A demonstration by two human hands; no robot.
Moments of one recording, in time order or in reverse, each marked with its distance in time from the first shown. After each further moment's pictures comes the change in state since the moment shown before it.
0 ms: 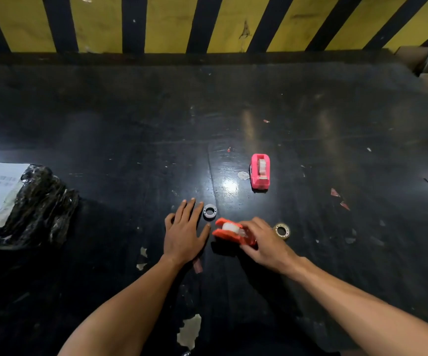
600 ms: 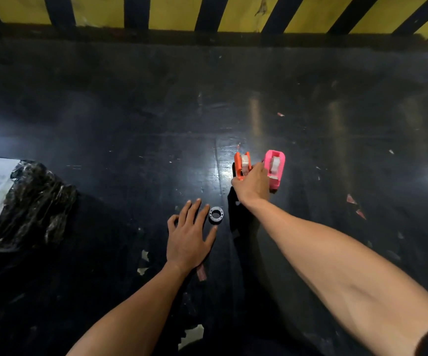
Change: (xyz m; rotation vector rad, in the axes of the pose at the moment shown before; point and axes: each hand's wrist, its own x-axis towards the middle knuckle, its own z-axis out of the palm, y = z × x) left_hand 0.003 0.004 -0.001 0.069 -0.005 -0.040; right_hand 0.161 -0.034 -0.017 0.150 0.386 0.690
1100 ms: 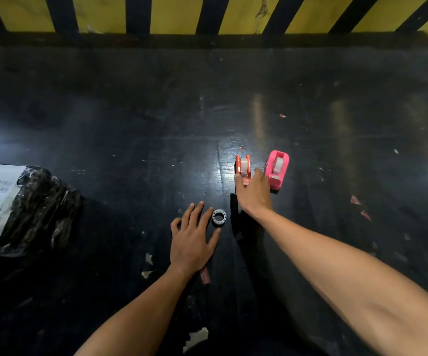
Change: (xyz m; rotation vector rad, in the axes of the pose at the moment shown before) left_hand 0.001 0.002 -0.003 -0.010 0.002 0.005; right_hand -0.008 0.013 0.002 0.008 -0.118 -0.044
